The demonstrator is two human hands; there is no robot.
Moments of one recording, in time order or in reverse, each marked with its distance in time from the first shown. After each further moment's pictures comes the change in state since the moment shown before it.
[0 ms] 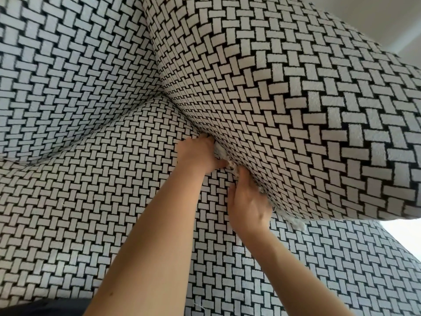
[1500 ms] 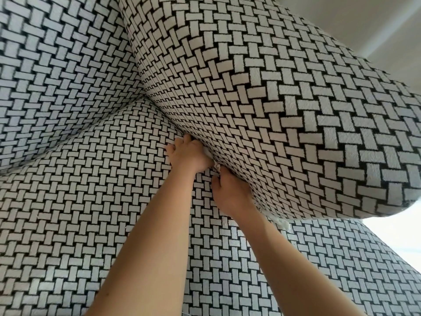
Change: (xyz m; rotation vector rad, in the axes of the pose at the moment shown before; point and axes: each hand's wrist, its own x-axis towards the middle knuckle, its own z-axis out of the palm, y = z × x) left_hand 0.018 0.019 0.012 -0.236 -0.063 -0.178; right_hand 0.037 -0.003 -0.008 0.034 -0.229 -0.017
